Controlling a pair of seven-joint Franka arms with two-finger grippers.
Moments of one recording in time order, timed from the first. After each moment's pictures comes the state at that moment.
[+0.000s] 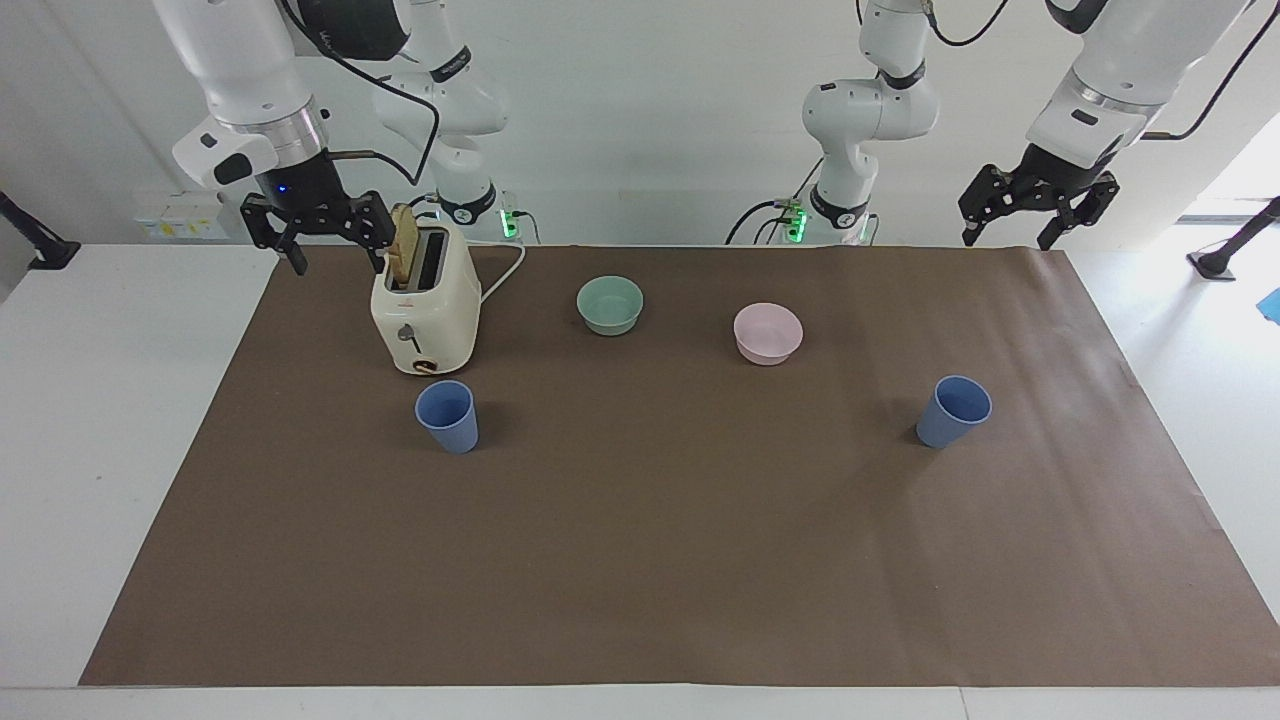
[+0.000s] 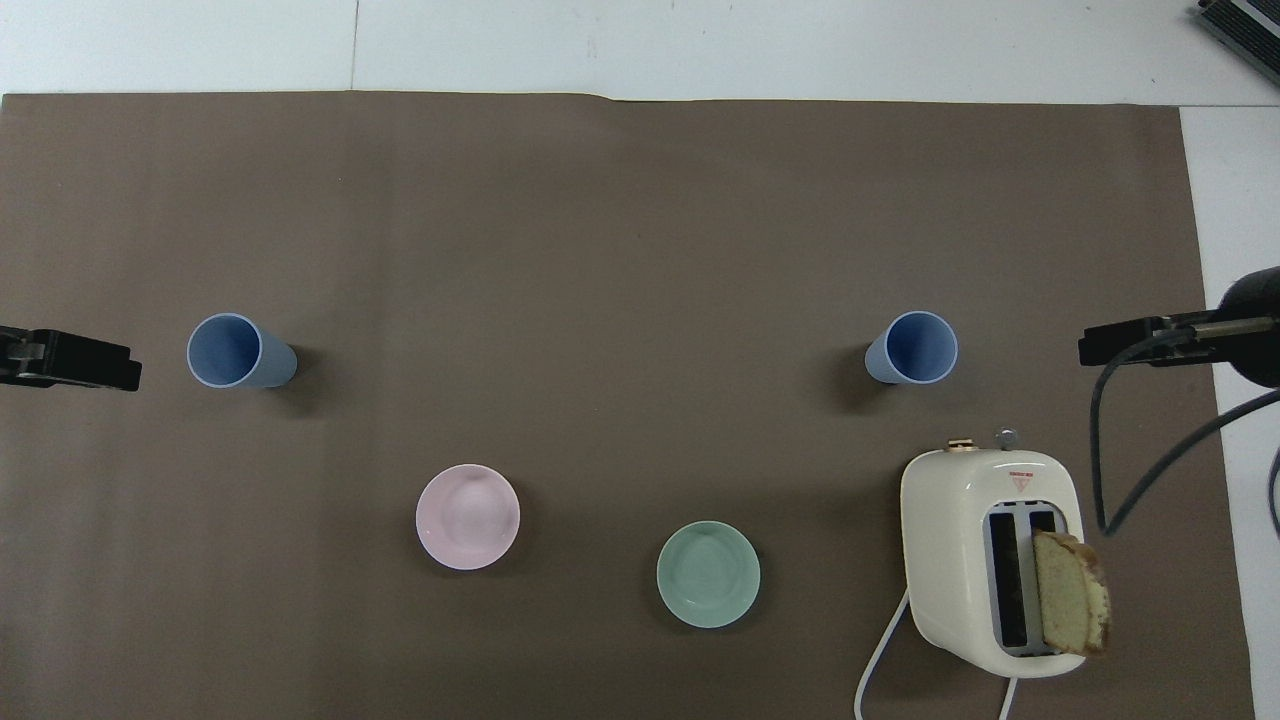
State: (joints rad) left arm -0.04 -0.10 -0.02 -1.61 -0.02 1.50 0.05; right arm -0.04 -0.10 0.05 -1.72 -0.01 1.68 -0.02
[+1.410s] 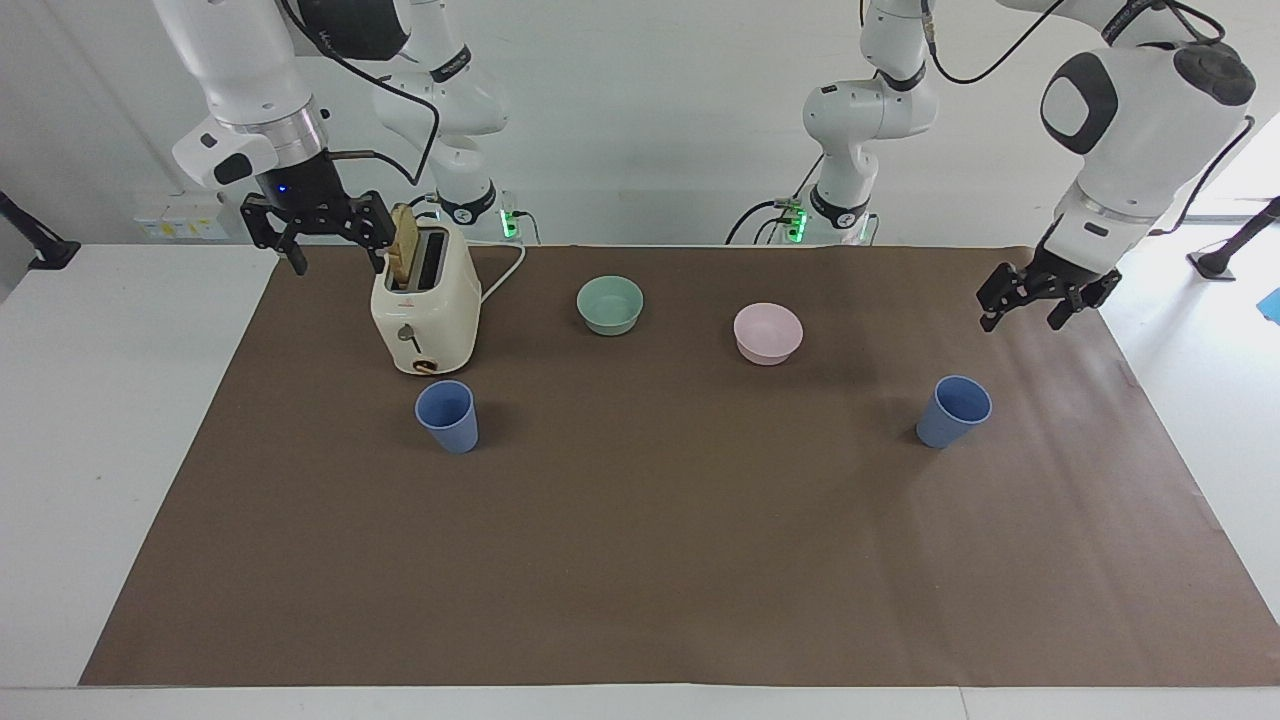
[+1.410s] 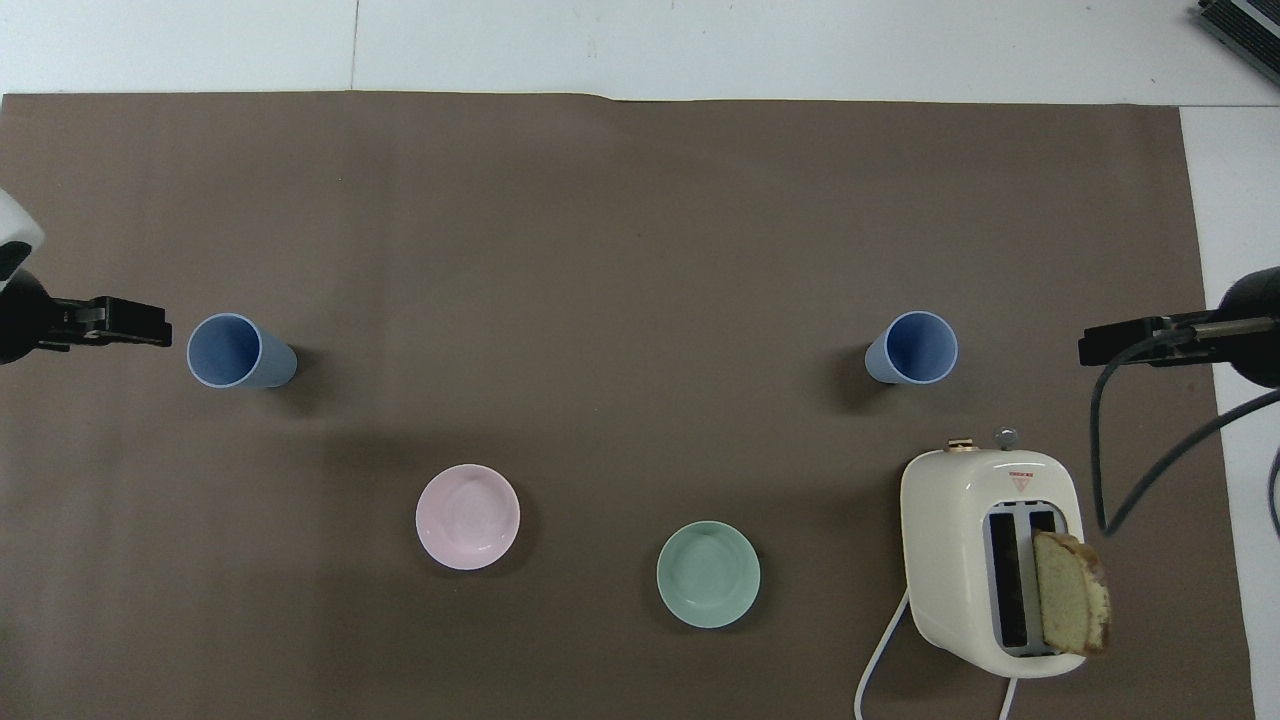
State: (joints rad) left arm 0.05 -0.02 -0.01 -1.86 -0.02 1.89 0.05; right arm -0.04 -0.10 0.05 -1.72 -0.01 1.68 -0.02
